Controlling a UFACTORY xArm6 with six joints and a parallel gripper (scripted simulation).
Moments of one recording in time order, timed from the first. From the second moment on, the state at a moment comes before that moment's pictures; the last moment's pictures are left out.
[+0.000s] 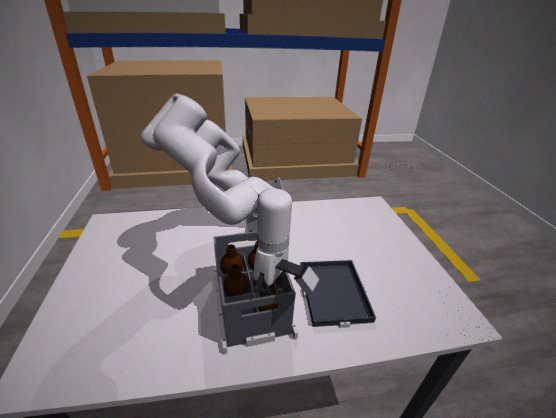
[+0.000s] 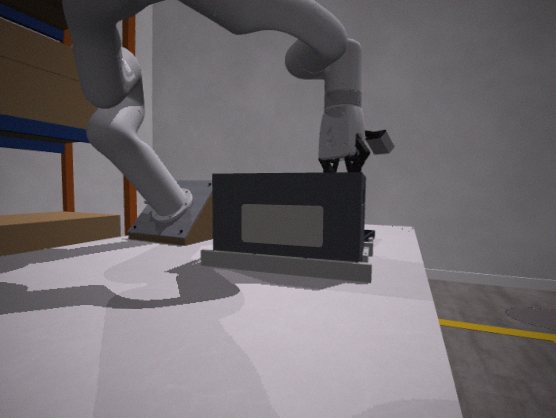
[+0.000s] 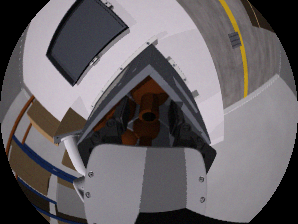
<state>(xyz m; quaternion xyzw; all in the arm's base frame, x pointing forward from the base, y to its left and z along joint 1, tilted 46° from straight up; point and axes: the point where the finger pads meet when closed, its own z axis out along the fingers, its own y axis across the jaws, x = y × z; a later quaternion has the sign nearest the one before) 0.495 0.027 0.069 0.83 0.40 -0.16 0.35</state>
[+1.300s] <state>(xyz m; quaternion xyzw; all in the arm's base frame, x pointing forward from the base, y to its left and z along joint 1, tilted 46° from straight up) 0.495 0.027 0.069 0.83 0.40 -0.16 0.35</state>
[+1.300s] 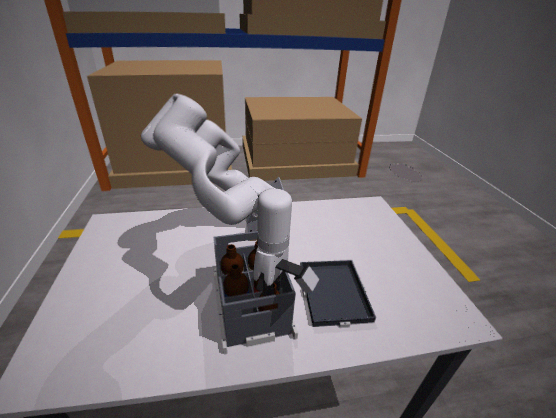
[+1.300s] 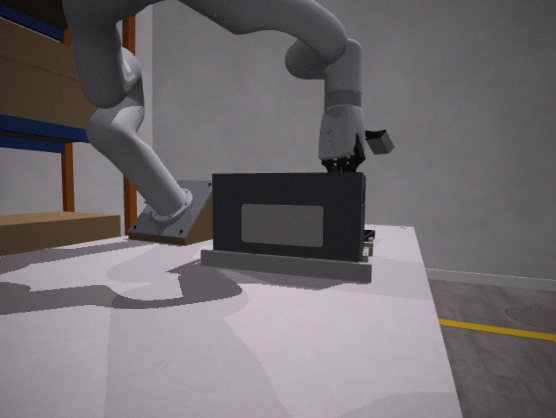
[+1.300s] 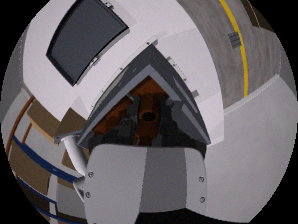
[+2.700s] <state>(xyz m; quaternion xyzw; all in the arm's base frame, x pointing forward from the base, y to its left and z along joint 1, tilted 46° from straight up) 0.494 0.041 0.081 0.83 0.40 -0.16 0.35</state>
